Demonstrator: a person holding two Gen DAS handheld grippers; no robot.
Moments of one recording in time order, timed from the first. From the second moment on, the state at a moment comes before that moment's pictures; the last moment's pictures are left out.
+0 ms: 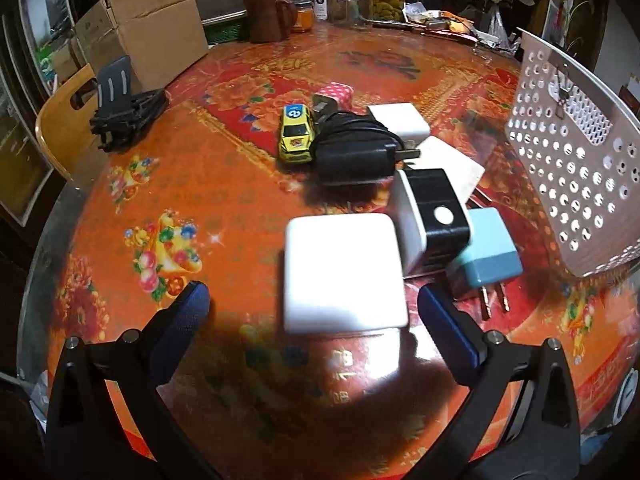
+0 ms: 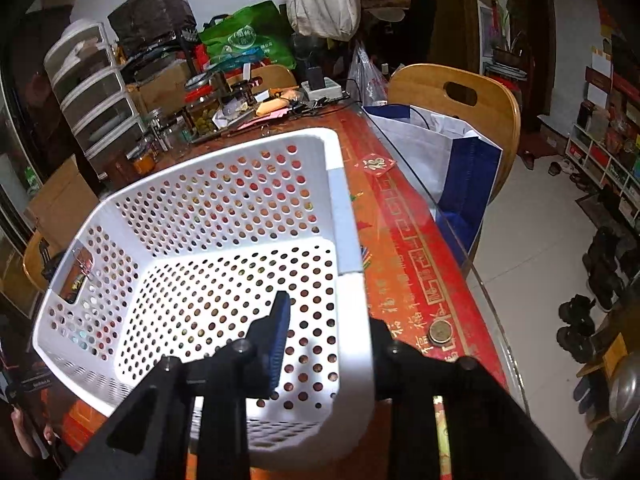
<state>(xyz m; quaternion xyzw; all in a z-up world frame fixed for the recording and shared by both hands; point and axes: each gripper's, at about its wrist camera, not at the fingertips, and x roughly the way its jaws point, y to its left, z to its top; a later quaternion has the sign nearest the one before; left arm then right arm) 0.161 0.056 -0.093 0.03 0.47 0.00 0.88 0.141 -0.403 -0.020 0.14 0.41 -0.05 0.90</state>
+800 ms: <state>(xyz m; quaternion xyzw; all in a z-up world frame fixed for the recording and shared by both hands) 0.162 0.047 -0.090 0.06 0.46 0.01 0.88 0.149 -0.398 -0.024 0.11 0.43 -0.07 0.89</state>
